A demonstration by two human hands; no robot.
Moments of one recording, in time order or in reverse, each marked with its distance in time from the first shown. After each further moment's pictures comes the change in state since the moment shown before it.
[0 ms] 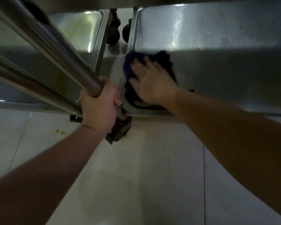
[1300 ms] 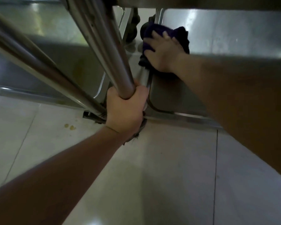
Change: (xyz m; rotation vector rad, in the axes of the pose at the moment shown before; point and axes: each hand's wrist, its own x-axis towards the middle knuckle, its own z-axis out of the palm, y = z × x) left_hand -0.006 0.003 0.005 -0.044 0.025 -0.025; right_hand 0.098 0.006 -0.026 0.076 -0.028 0.050
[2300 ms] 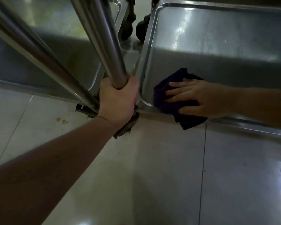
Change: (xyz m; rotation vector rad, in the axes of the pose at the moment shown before) left_hand 0.004 -0.006 -0.009 0.067 -0.014 -0.007; right_hand -0.157 0.091 -0.010 -0.101 -0.356 -0.564
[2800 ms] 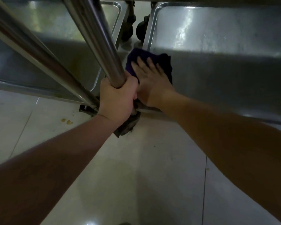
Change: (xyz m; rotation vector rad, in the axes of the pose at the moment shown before) left_hand 0.005 -0.001 -0.004 0.028 -0.022 0.028; right_hand 0.138 -0.076 0.016 0.117 0.351 0.478
